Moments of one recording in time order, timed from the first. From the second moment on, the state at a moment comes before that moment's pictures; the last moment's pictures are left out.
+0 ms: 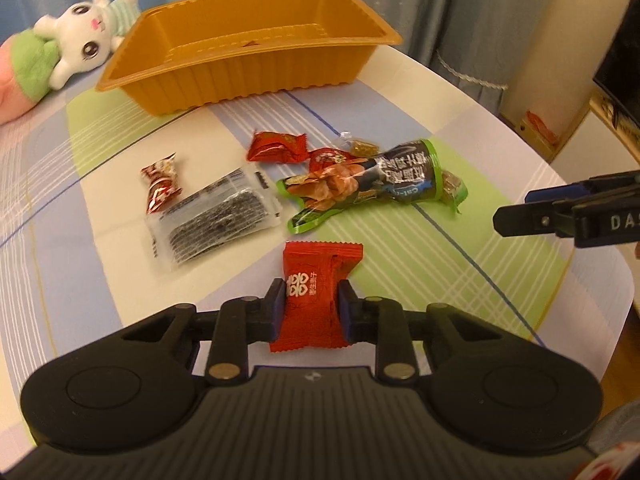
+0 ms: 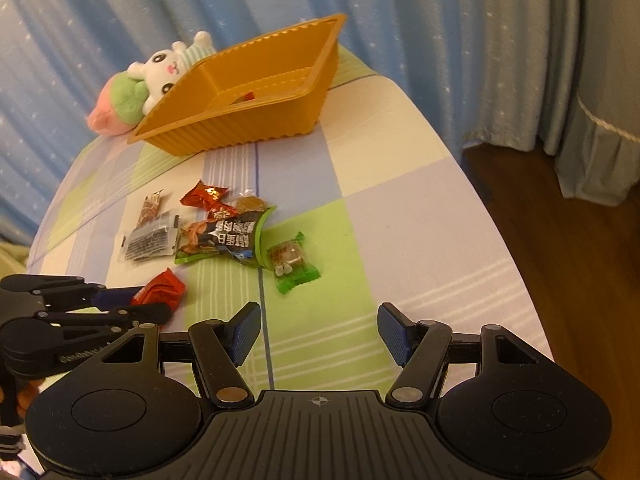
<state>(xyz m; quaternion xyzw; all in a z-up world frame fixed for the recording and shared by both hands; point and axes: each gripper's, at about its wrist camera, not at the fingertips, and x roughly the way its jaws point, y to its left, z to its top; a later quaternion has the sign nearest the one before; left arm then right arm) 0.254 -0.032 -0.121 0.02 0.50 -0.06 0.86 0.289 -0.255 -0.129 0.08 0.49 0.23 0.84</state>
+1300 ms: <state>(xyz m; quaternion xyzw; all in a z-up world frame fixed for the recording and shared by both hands) 0.189 0.045 -0.086 -0.09 0.47 0.11 0.87 0.322 -0.195 -0.153 -0.12 0.42 0.31 0.84</state>
